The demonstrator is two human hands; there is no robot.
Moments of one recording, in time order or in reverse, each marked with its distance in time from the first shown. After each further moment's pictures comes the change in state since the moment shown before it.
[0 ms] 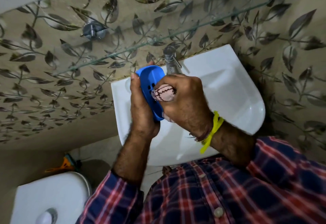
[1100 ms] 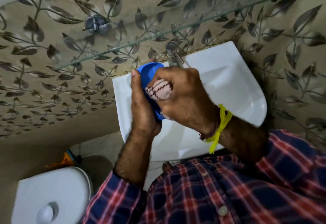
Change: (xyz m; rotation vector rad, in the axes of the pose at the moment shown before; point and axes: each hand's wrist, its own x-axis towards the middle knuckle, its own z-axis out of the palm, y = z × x) left_hand -0.011 0.007 0.000 0.025 0.010 0.032; right_hand 0.004 -0.019 -0.006 0.057 -0.081 -0.069
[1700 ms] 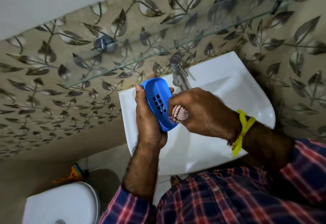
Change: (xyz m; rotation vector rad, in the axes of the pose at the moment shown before) left_hand 0.008 0.002 -0.008 0.014 0.012 -0.050; right_hand -0.004 0.023 -0.023 -0.254 -0.410 -0.008
